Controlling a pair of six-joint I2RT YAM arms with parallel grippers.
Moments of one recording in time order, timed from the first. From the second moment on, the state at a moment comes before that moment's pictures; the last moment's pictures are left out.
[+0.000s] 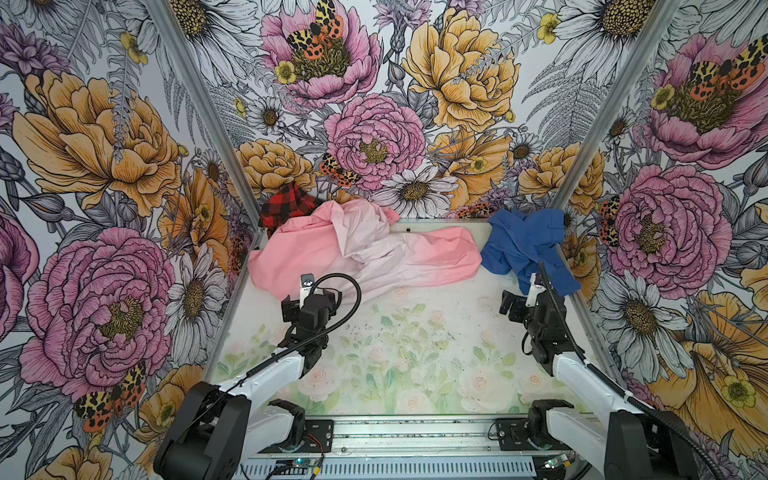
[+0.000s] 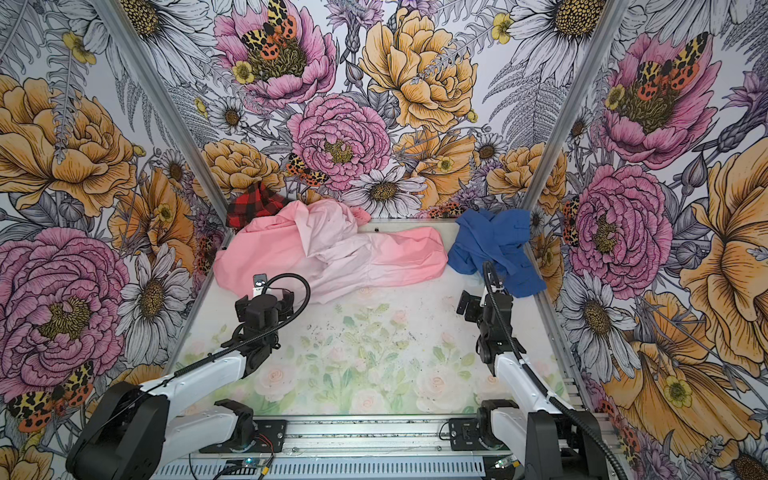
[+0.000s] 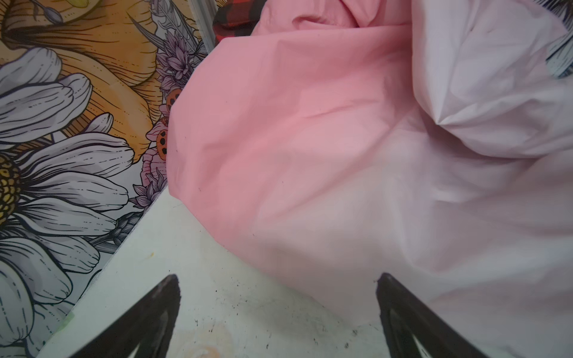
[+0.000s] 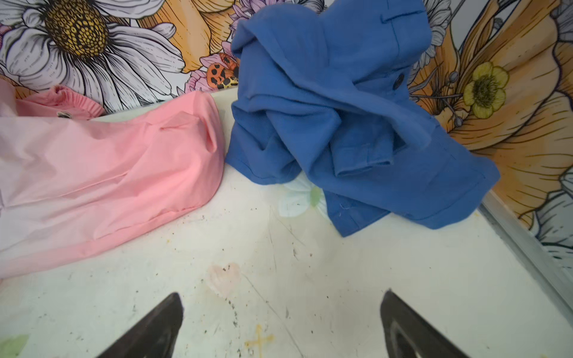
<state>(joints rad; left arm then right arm) -0.32 1.18 0.34 0.43 -0.67 -0.10 -0.02 1.06 0.28 0.31 0.08 0.16</state>
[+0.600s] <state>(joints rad) -0.09 1.59 0.21 1.21 -0.40 0.02 -0.01 1.54 0.23 1.05 0.08 0.01</state>
